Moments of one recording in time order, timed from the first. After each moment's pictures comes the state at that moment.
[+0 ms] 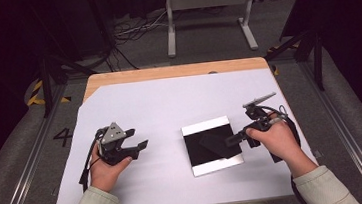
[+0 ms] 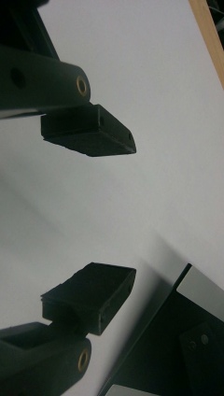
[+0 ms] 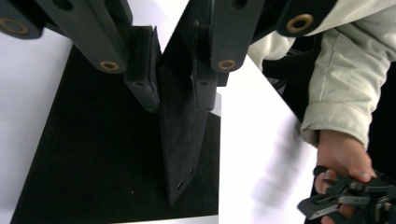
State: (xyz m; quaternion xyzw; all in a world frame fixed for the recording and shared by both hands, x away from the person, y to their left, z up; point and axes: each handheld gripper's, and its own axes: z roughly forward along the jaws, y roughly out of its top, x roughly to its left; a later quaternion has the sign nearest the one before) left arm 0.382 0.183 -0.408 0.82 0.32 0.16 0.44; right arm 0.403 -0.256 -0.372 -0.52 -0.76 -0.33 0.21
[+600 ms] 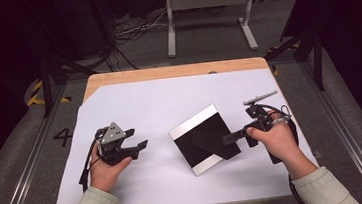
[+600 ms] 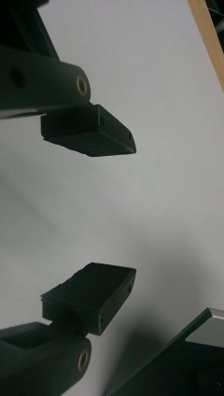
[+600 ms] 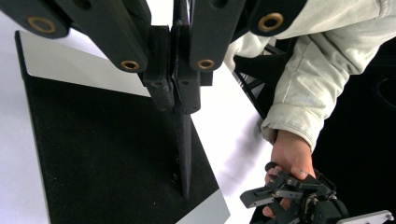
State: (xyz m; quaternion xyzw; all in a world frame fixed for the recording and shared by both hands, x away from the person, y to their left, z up) left arm 0.381 0.184 -0.408 0.82 0.32 0.16 0.44; right arm 0.393 -0.249 -0.354 -0.48 -0.75 -0.40 0.22
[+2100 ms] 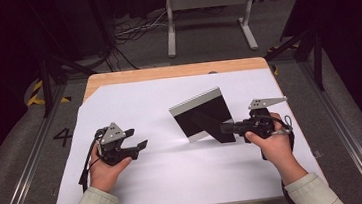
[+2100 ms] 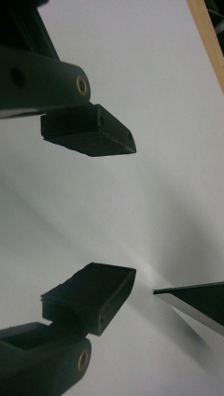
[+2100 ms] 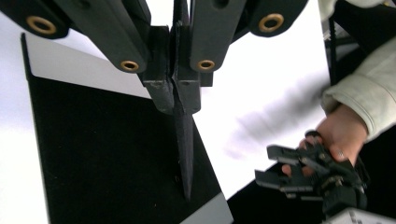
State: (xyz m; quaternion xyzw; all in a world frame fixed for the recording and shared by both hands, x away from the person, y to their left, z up) left arm 0.381 0.184 -0.407 0.82 0.32 0.17 0.44; right arm 0.387 -0.255 -0.375 -0.35 -0.78 -0.51 -0.01
